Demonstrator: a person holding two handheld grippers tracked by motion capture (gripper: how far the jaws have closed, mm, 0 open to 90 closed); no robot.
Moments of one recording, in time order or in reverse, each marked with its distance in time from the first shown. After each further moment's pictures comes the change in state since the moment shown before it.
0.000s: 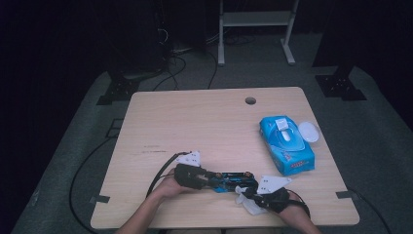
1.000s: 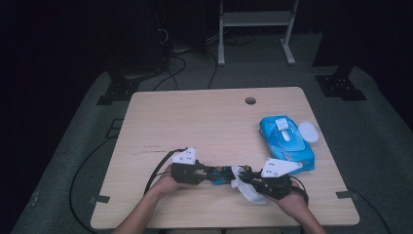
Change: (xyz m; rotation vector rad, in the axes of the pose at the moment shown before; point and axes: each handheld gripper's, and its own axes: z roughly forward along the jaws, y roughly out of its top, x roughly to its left) left arm 0.004 0.004 -0.011 -0.086 0.045 0.093; right arm -0.012 0.055 -0.028 -0.172 -0.018 0.064
